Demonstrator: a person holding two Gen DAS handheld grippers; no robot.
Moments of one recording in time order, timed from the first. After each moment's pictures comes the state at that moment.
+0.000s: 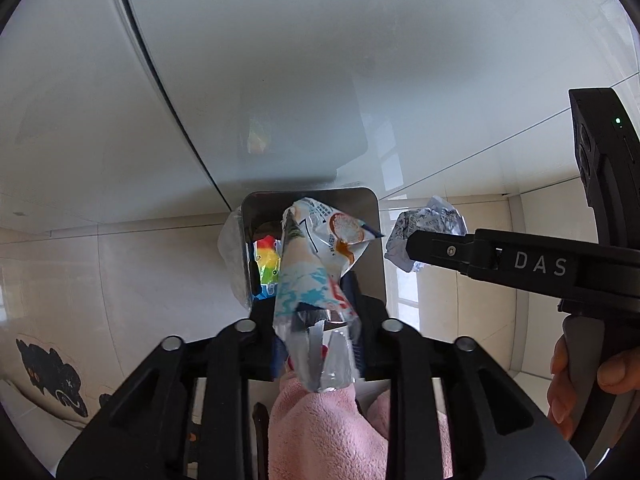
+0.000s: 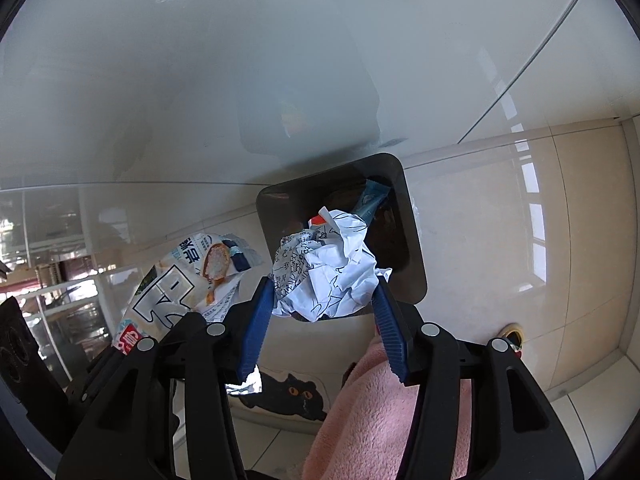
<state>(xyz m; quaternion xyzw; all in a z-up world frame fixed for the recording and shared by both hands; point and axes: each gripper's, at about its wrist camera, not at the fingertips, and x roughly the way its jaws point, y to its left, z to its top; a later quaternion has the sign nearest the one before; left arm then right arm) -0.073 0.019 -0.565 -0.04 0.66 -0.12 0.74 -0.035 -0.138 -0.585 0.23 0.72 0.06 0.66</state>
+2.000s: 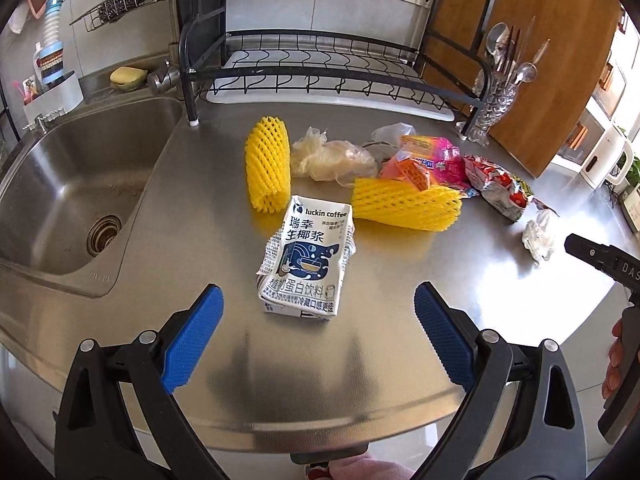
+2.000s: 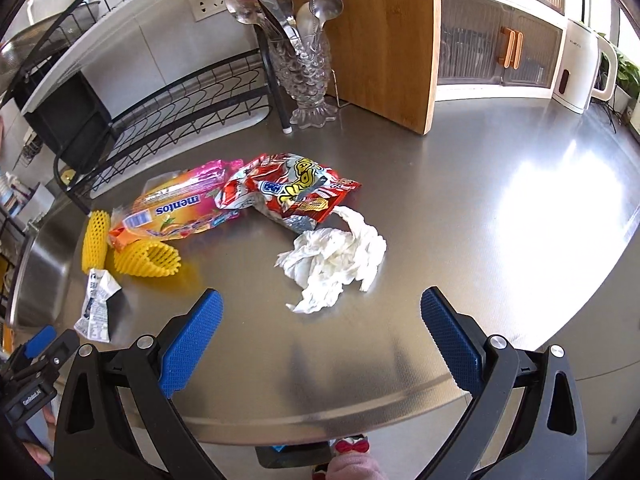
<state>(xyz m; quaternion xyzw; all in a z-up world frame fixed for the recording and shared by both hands) 0.080 0.018 -0.255 -0.02 0.46 -0.07 0.89 0.069 -0.281 -0.255 0.14 0.46 -0.05 0.88</state>
